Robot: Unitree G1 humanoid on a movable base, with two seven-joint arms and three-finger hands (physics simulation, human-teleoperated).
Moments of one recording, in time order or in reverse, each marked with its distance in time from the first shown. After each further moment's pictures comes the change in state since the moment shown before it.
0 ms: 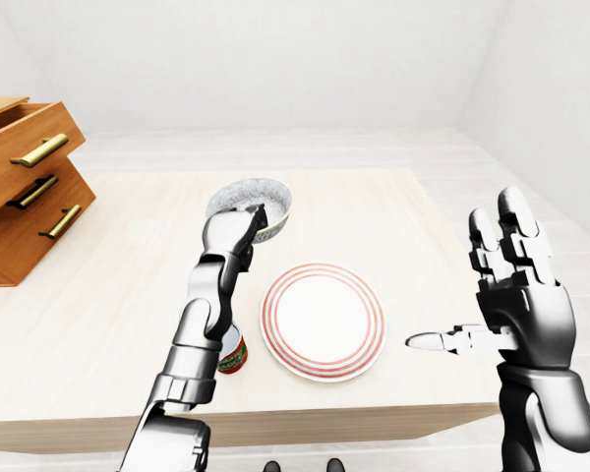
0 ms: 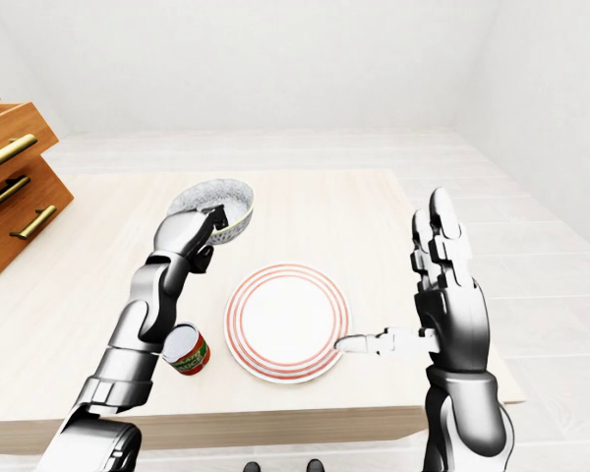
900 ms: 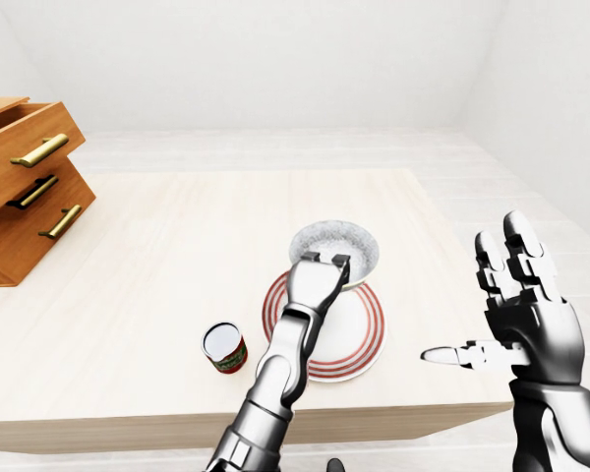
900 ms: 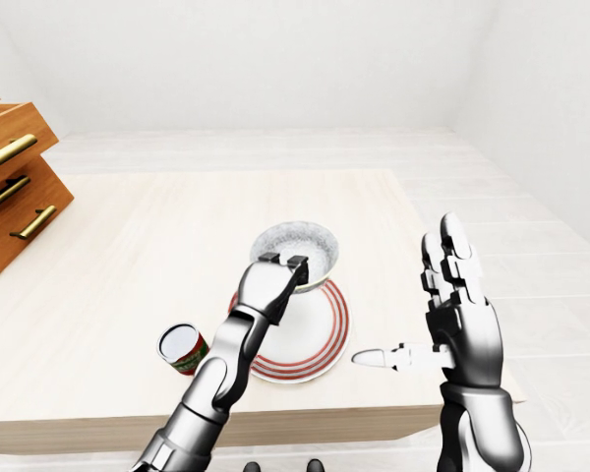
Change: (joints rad) left arm 0.246 -0.322 -0.306 -0.069 0.217 0.000 0.088; right arm 0.058 0.053 -0.120 0.047 0.059 0.000 0.115
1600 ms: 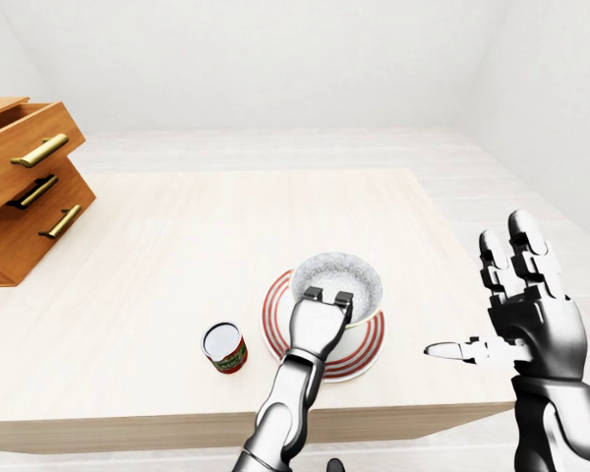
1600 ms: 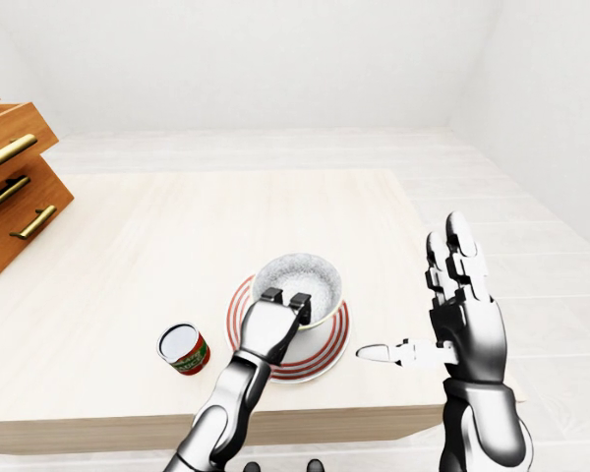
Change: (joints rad) left arm 0.253 0.026 -0.134 -0.053 0.043 0.000 0.131; right arm -0.023 -0.021 -0.020 0.032 0.019 0.000 -0.015
